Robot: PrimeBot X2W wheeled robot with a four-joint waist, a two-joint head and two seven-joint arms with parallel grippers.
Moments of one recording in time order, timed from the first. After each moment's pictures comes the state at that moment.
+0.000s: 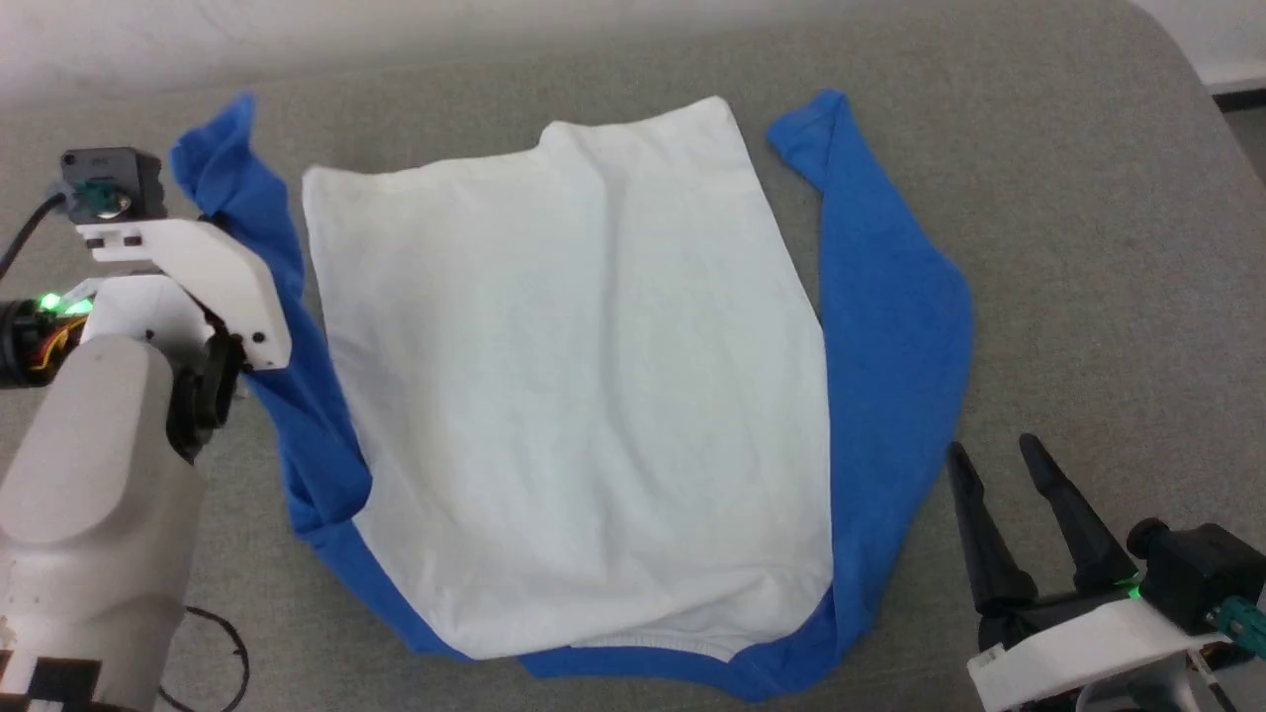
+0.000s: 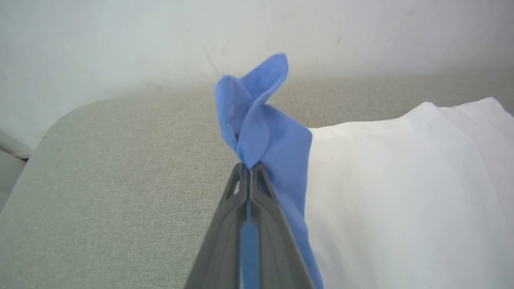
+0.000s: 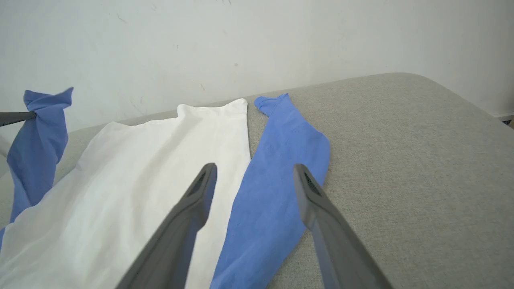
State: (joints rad) left arm -0.72 0.44 -0.26 0.56 -0.44 0.16 0.33; right arm 0.11 -0.06 0.04 -0.16 0.28 0.13 -0.04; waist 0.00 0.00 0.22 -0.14
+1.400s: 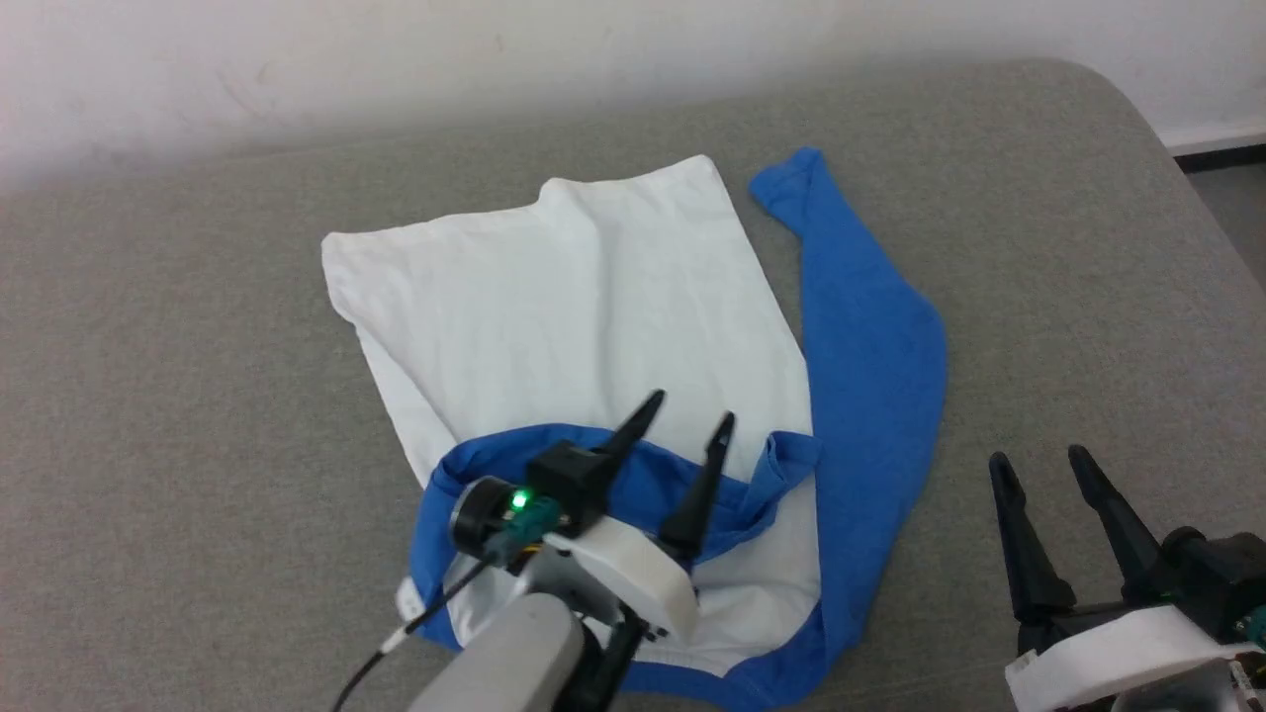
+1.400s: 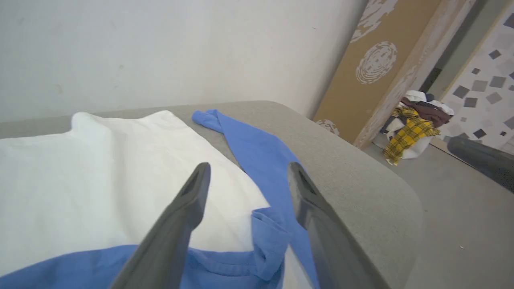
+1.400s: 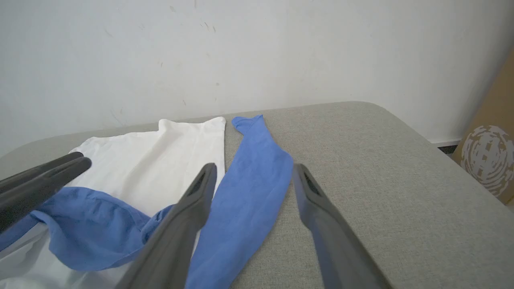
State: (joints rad) left arm -0.36 0.08 -0.68 0.34 -0.47 0.07 -0.20; right arm 0.15 -0.05 -0.03 -0.20 0.21 0.13 0.00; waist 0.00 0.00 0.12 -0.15
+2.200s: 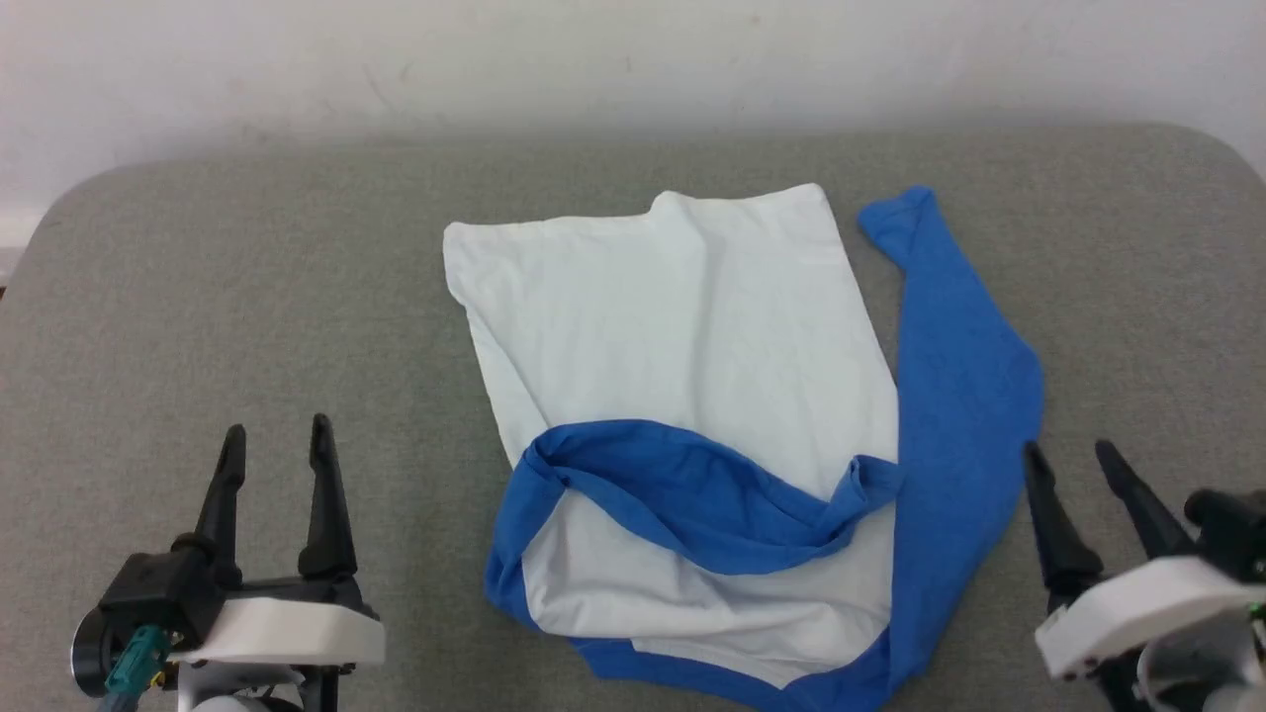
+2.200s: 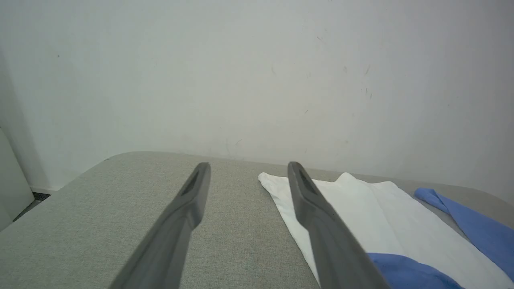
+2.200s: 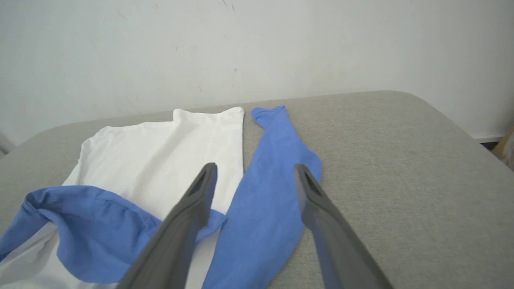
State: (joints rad) left arm 0.02 0.23 -0.07 -0.05 -0.36 0.14 -0.26; right arm 0.09 -0.06 -0.10 -0.11 0.23 0.13 0.09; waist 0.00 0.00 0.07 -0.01
